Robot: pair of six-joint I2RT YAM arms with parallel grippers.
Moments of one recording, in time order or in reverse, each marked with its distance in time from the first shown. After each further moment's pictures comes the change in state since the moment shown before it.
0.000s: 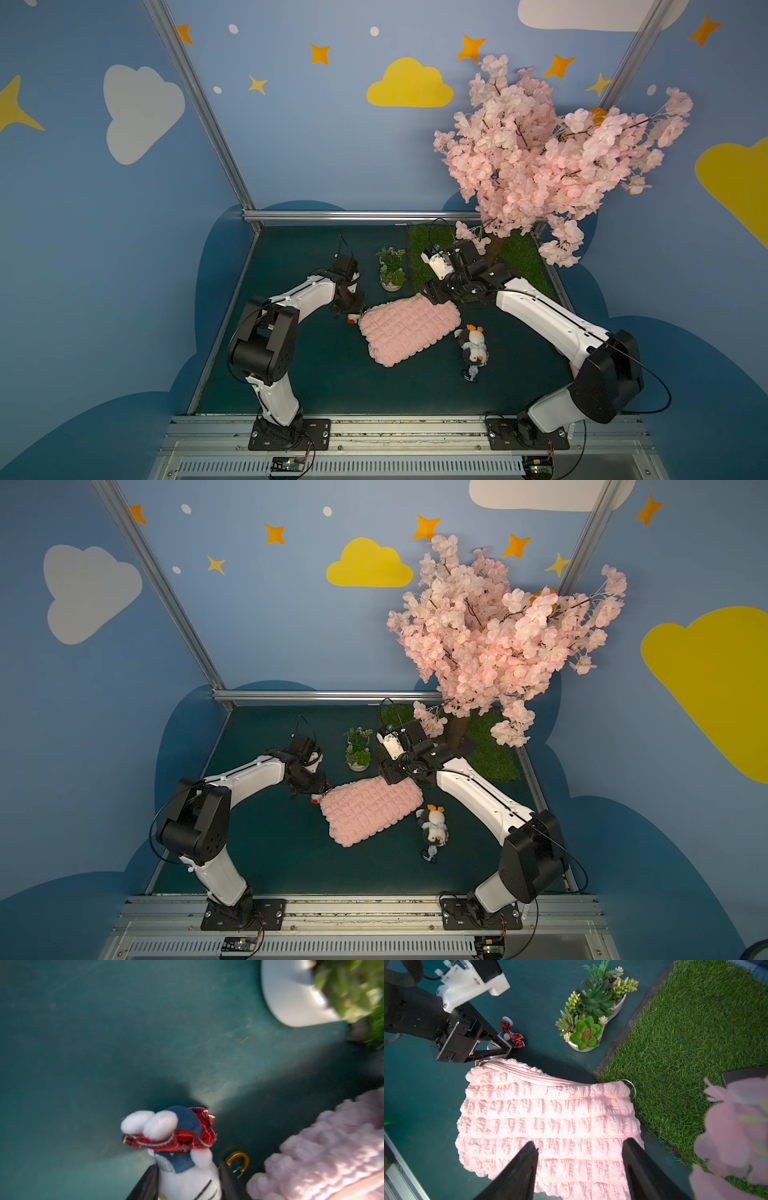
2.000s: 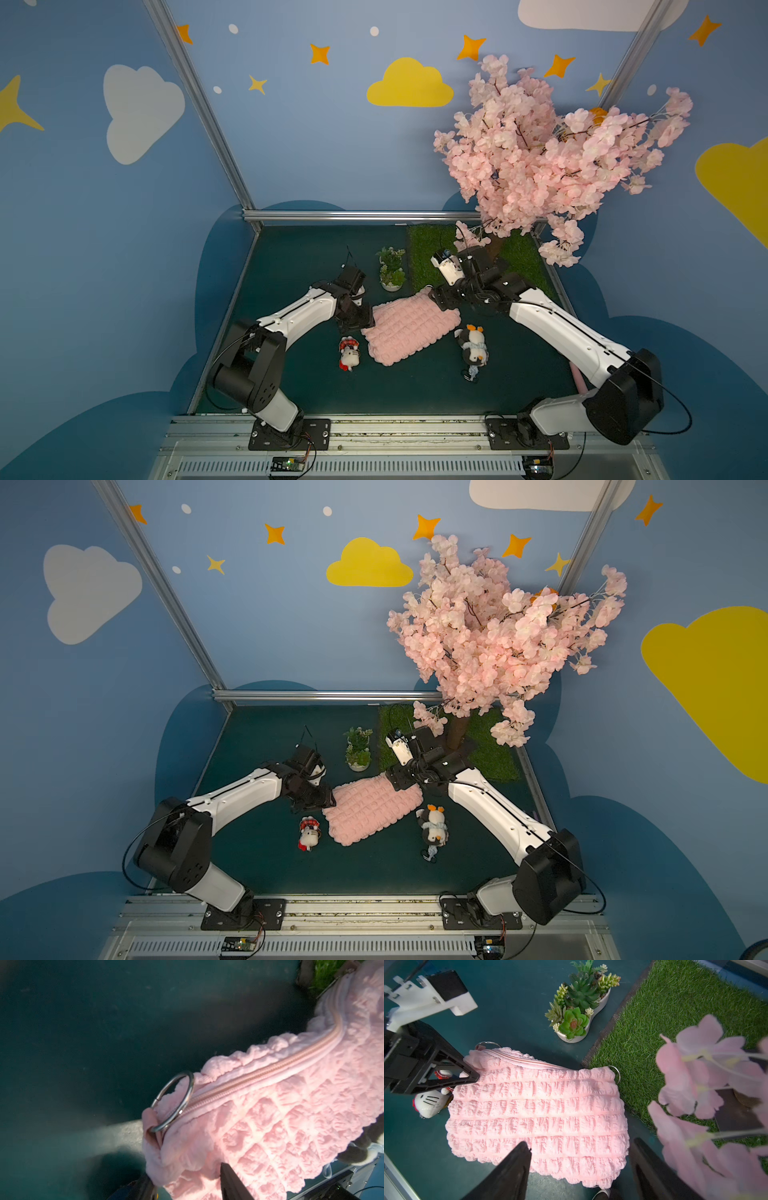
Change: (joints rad) left arm -0.115 -0.161 -0.103 -0.057 0.169 -0.276; right arm -0.016 -0.126 -0.095 -0.006 0.056 -0.025
